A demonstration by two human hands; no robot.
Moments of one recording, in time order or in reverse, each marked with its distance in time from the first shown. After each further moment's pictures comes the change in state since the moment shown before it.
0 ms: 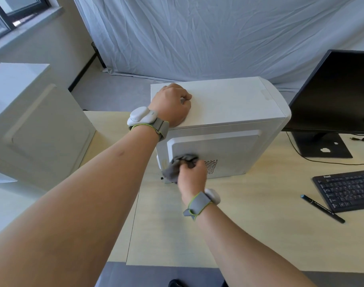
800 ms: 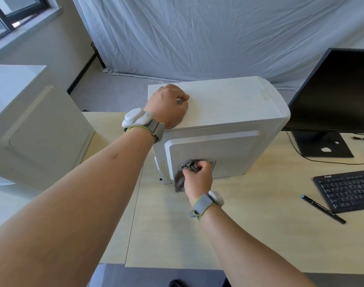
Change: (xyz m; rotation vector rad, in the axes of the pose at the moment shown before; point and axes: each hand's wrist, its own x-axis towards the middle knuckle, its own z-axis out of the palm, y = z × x) left_hand 0.000 0.000 -0.002 -0.002 0.006 -0.003; right_hand 0.015 0.012 -0.022 -0.074 -0.007 -0.052
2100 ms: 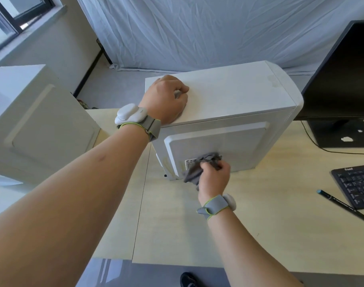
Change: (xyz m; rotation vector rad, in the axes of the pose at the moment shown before) left_hand 0.001 -0.002 0.005 0.029 0.016 0.023; right_hand 0.017 0.010 -0.010 0.434 0.197 0.200
